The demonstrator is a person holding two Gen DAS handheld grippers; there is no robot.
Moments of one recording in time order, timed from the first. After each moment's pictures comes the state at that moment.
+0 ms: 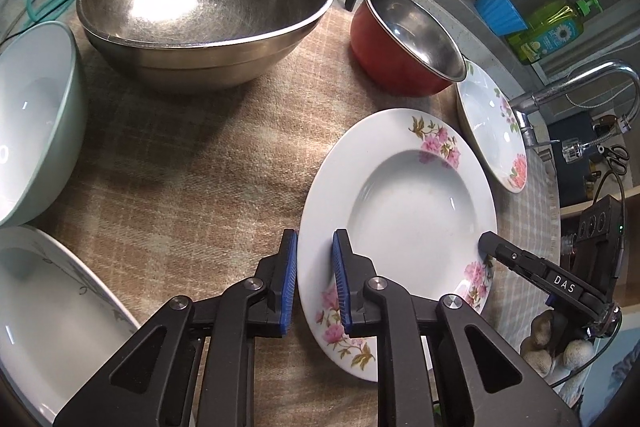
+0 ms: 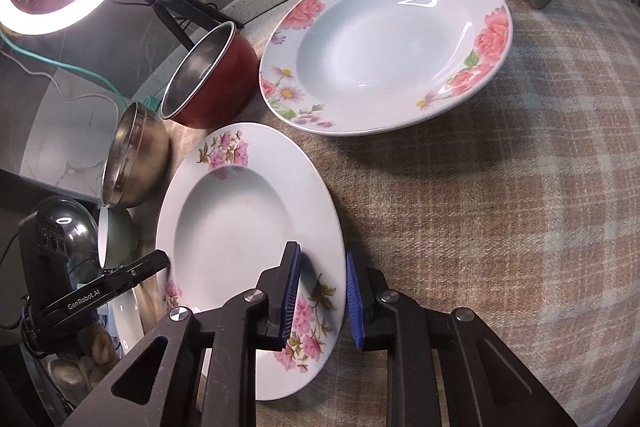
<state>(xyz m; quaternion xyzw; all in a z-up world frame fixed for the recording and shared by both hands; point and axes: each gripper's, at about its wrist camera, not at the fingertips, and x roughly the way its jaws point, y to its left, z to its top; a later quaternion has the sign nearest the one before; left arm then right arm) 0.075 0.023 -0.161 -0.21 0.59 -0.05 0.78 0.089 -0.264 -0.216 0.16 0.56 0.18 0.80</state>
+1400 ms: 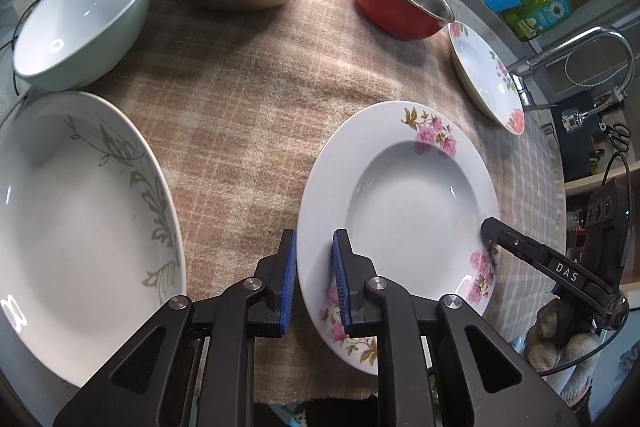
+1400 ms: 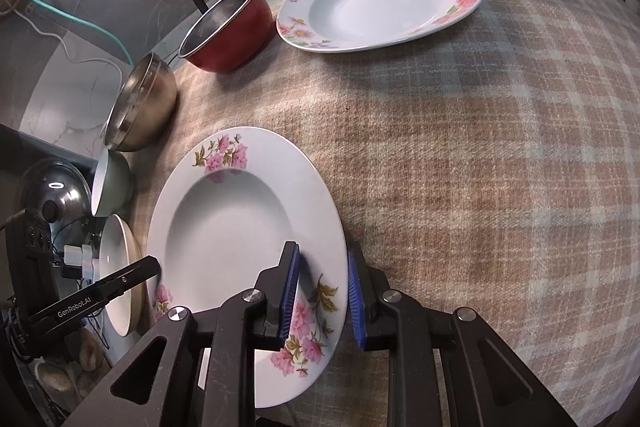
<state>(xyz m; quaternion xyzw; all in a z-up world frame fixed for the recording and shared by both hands) 0.003 0.021 -0.158 -0.20 0.60 -0.04 0.77 0.035 -0.264 -0.219 0.12 0.56 0.18 0.80</state>
